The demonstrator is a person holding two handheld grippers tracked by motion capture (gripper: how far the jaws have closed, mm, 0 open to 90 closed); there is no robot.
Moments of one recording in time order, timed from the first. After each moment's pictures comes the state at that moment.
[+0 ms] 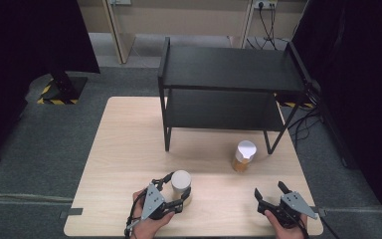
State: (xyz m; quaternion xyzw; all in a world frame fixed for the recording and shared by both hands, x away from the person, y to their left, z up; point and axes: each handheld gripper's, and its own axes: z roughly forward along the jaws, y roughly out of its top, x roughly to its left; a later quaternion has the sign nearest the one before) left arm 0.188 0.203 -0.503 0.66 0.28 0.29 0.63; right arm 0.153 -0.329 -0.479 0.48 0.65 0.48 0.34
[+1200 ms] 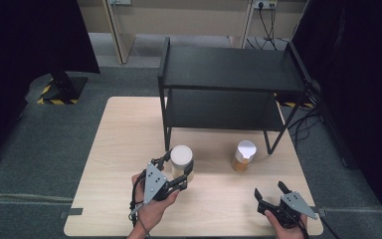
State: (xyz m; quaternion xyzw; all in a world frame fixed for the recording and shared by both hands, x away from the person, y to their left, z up) left arm 0.195 0.171 -0.432 0.60 0.30 0.36 0.65; right arm 0.153 -0.329 -0.480 0.48 0.65 0.48 0.34
